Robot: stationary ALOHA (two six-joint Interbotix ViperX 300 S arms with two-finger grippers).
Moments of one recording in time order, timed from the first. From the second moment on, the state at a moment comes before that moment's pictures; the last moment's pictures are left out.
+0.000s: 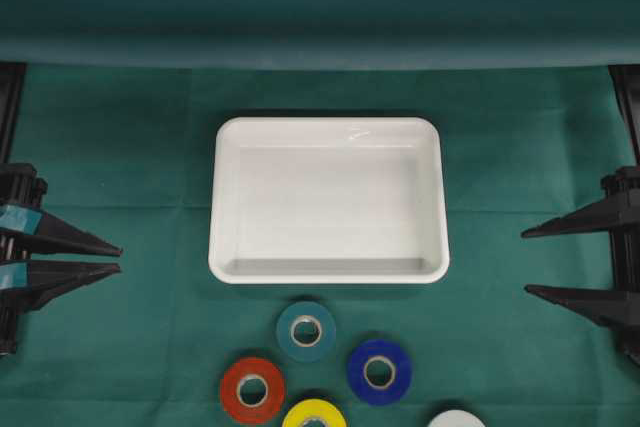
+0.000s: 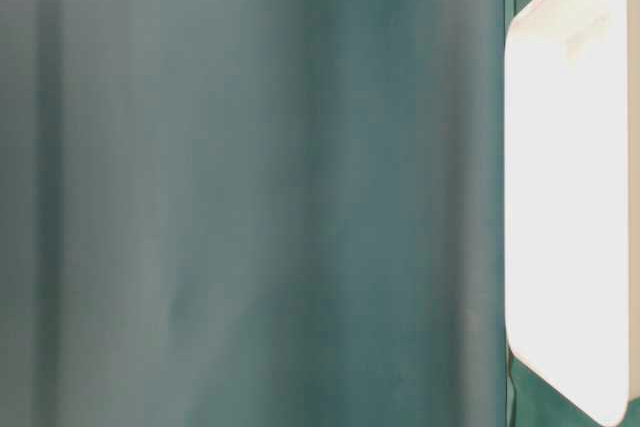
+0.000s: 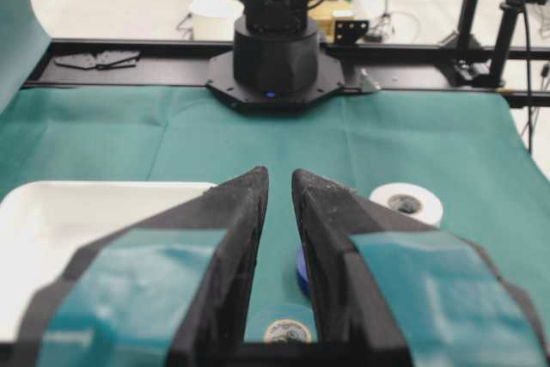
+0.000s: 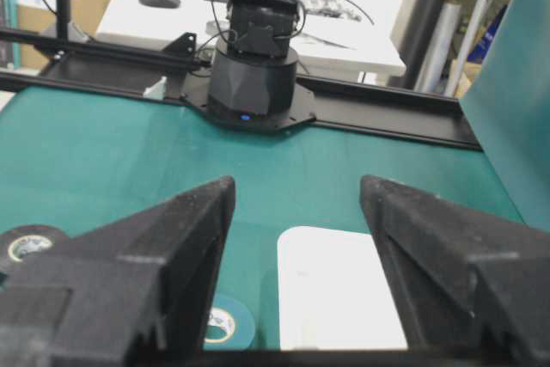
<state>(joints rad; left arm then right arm) 0.00 -0.97 1.18 0.00 -0.29 0.00 0.00 -0.97 1.19 0.00 -0.29 0.00</state>
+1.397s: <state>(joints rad) -0.01 -1.36 1.44 -0.02 0.15 0.04 0.00 -1.03 1.31 -0.02 -0.18 0.02</state>
